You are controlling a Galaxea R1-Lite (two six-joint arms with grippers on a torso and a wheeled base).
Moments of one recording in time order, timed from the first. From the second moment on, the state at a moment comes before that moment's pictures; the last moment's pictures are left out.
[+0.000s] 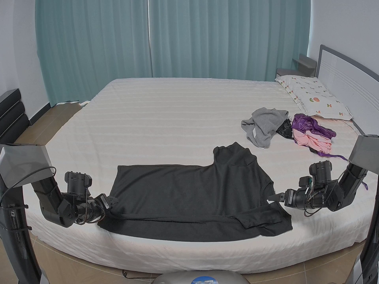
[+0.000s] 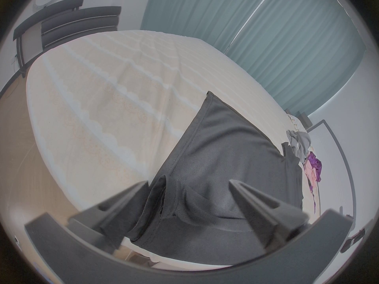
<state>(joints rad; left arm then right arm) -0.04 2.23 -0.58 -0.85 -0.06 -0.63 0.05 2.22 -0.65 -0.74 0.34 0.33</state>
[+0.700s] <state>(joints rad) 0.00 2.15 -0.49 -0.88 -0.20 -0.84 0.37 2.10 -0.42 -0.94 0.07 0.88</state>
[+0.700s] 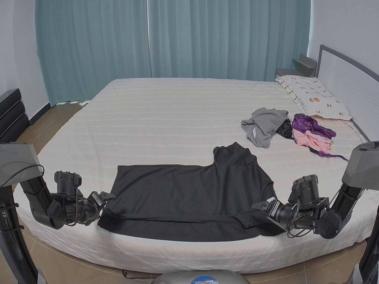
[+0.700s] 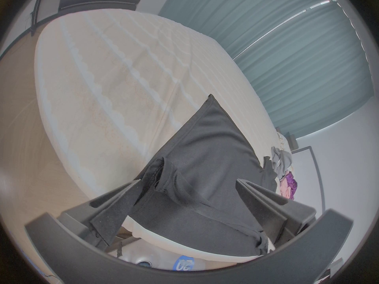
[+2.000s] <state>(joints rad) -0.11 2.03 -0.39 -0.90 -0.25 -0.92 0.27 2.14 -0.30 -1.28 0.13 1.02</state>
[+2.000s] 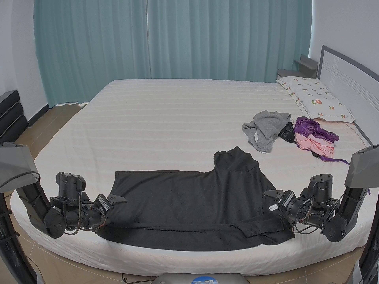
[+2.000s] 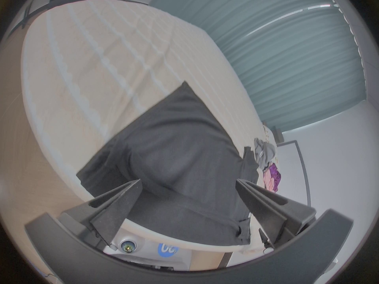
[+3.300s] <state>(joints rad) -0.02 2.22 -0.70 -0.82 -0.09 -0.93 0.28 2.18 -0.30 -1.28 0.12 0.98</state>
